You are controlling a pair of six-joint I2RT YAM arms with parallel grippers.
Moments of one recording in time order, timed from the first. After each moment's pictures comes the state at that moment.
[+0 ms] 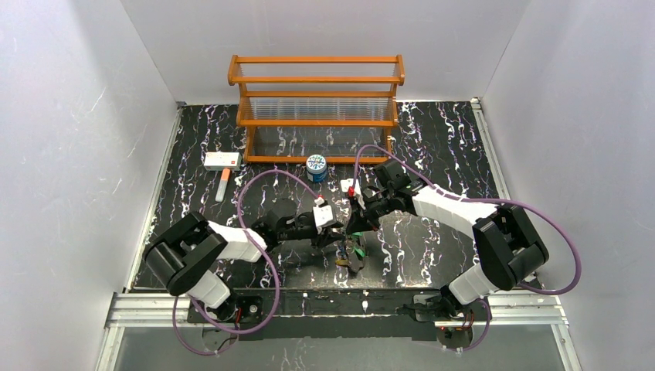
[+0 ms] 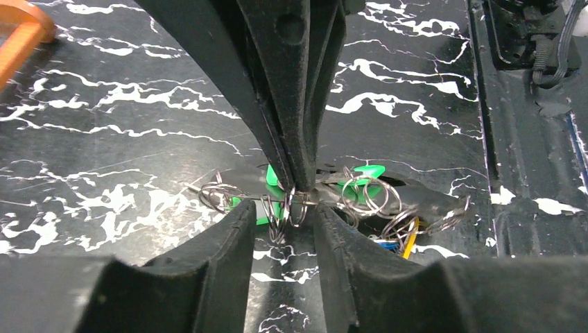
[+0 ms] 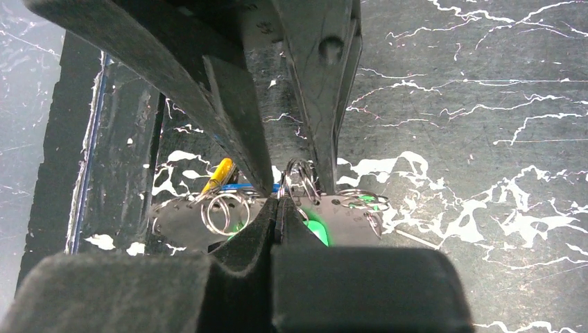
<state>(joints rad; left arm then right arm) -0.78 1.53 0.39 0.85 0.62 0.21 0.63 1.51 0.86 -0.35 -0.96 -0.66</state>
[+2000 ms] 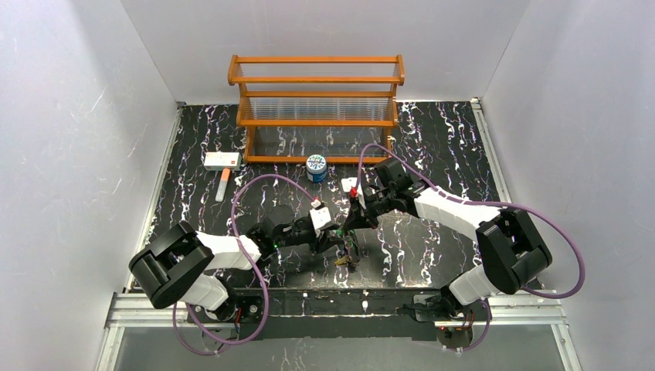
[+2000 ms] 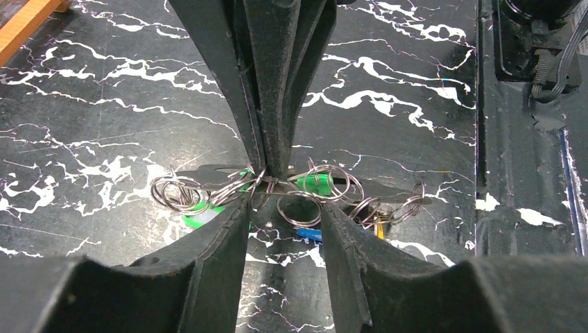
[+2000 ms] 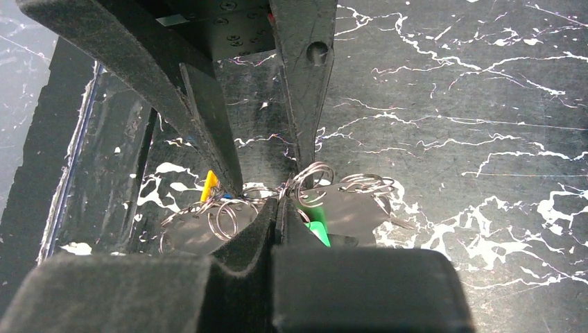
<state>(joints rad) -0.83 1.40 0.33 0.79 0.47 0.14 0.63 1.48 0.84 -0.27 -0.98 -0.67</state>
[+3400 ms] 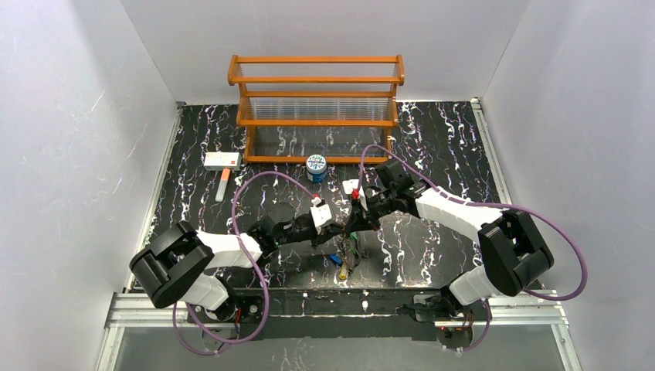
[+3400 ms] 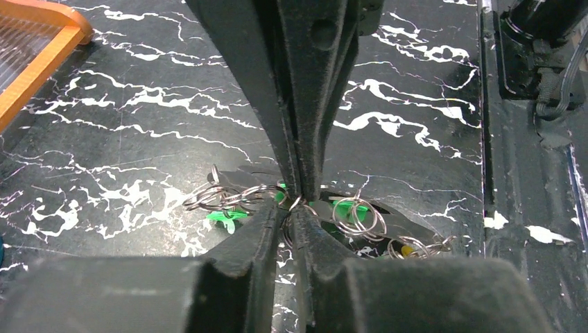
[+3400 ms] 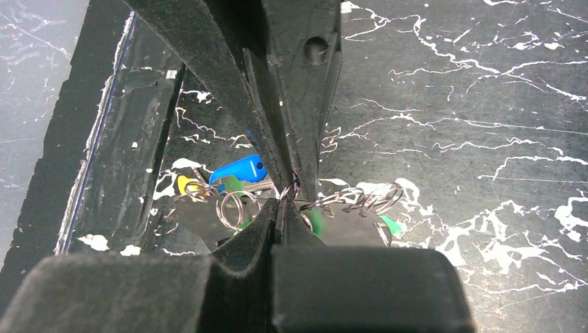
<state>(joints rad) -0.83 1.41 0.36 0.82 0.46 0.15 0.63 1.46 0.84 -0.32 -1.02 -0.72</state>
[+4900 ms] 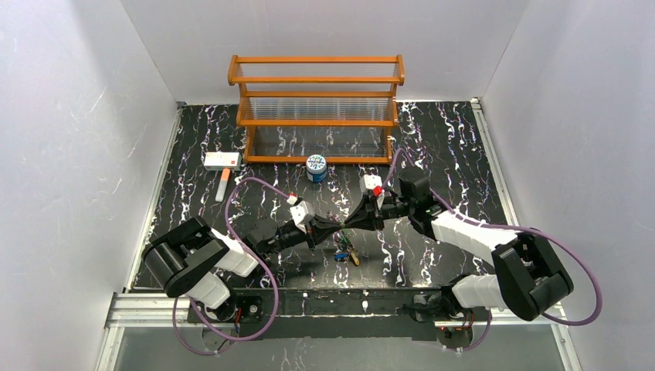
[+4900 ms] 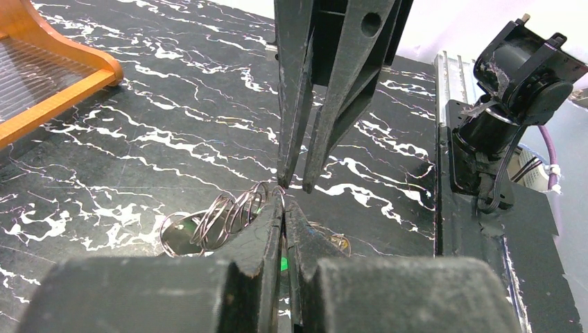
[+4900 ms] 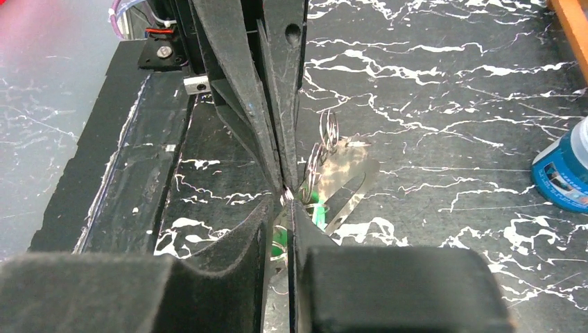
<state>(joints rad) -0.82 1.50 0.20 1.38 0.41 -0.16 0.56 1.29 0.56 0.32 -1.09 -0.29</state>
